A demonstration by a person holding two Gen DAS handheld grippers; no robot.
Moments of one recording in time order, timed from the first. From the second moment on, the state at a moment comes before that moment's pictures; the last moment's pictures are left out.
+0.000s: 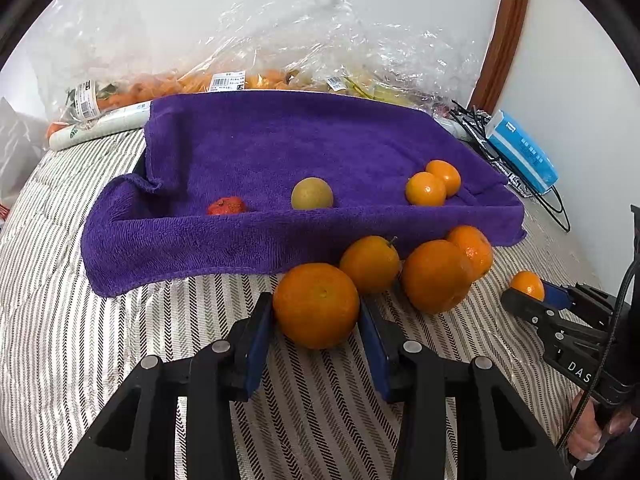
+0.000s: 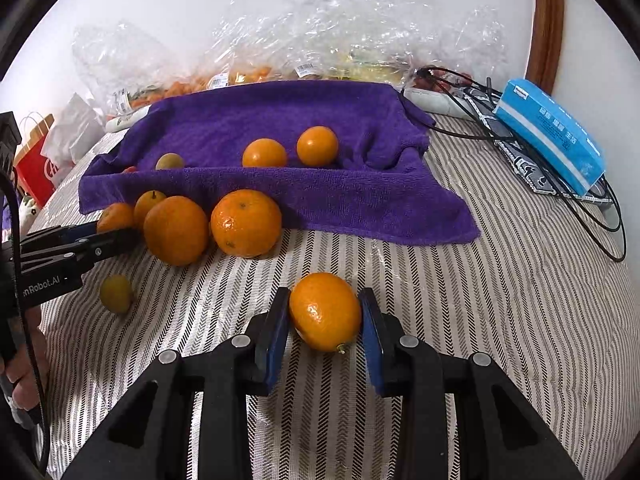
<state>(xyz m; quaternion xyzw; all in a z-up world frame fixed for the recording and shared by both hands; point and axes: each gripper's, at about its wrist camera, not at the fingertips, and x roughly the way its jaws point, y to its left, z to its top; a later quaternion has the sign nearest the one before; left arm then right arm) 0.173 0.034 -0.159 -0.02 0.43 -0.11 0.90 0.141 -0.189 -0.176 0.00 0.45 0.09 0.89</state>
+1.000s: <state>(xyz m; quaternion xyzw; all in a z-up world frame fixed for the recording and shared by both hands) 0.146 0.038 -0.138 -0.02 0.36 -0.10 0.93 0.130 -0.205 -0.162 0.05 0.41 0.08 0.91</state>
